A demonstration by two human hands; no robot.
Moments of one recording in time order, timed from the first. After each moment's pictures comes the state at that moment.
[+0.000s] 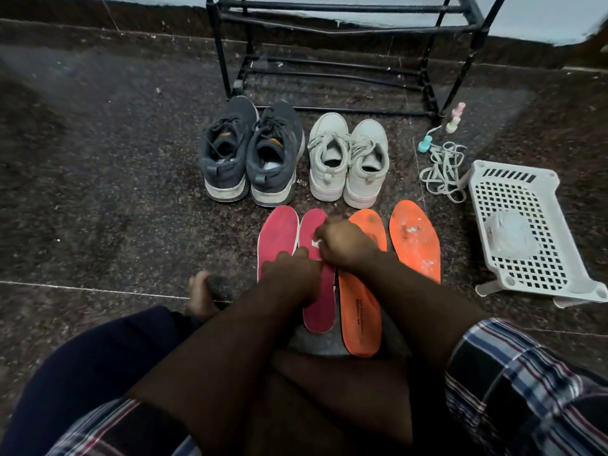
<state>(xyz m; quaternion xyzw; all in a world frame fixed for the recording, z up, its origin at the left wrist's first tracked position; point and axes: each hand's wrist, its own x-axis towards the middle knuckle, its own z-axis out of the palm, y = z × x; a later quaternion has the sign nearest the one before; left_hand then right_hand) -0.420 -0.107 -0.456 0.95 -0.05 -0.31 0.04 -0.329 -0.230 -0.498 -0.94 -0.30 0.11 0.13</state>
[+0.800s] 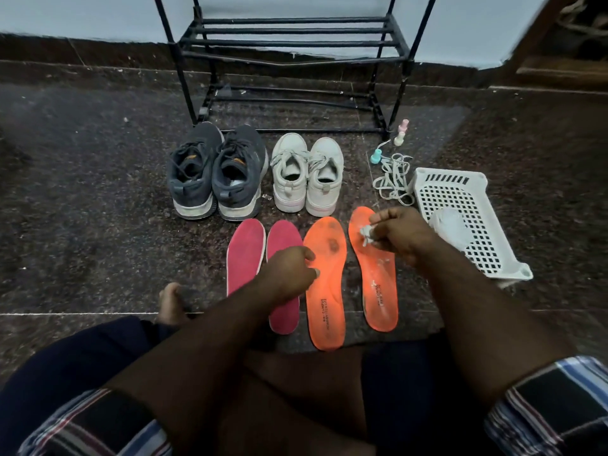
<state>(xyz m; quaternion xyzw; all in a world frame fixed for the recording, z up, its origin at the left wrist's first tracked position) -0.407 -0.143 -0.451 0.91 0.03 -0.24 0.32 -0.346 -0.362 -0.409 -0.78 0.19 0.17 0.58</state>
